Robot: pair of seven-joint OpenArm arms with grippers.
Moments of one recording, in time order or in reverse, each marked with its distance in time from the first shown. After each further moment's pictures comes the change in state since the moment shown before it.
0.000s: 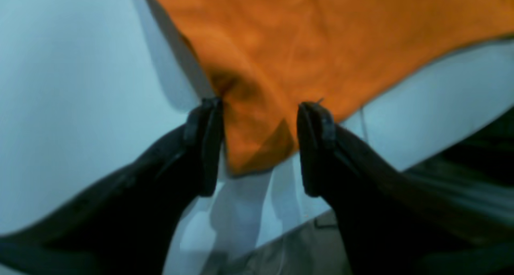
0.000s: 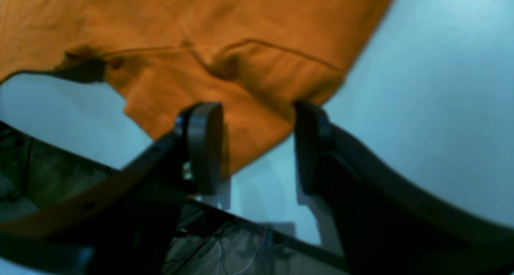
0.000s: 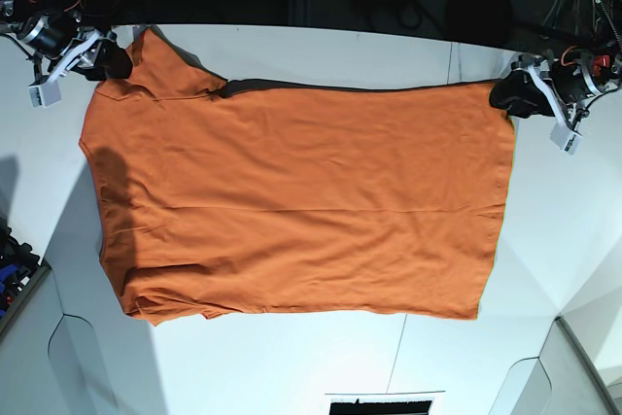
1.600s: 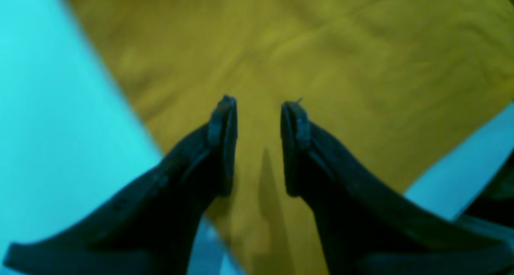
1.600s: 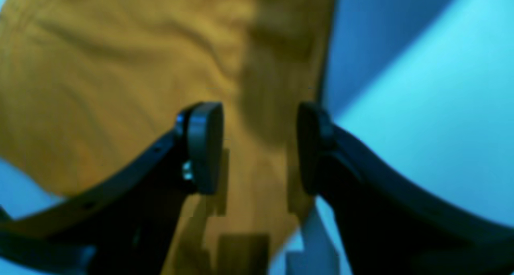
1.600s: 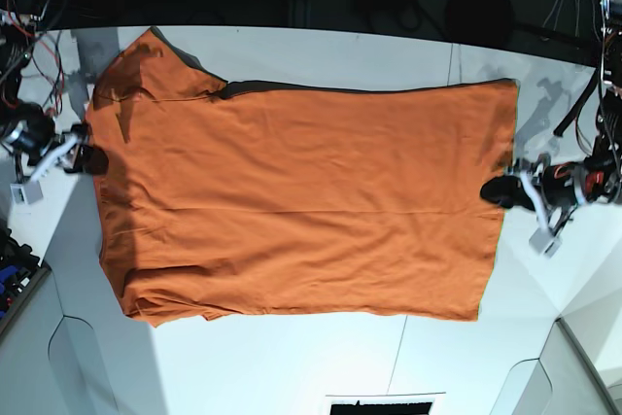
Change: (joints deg) left arm -32.3 -5.2 21.5 -18.8 -6.3 0.3 3.0; right arm 24.1 5.0 -3.4 -12.5 -4.5 -0.3 -2.0
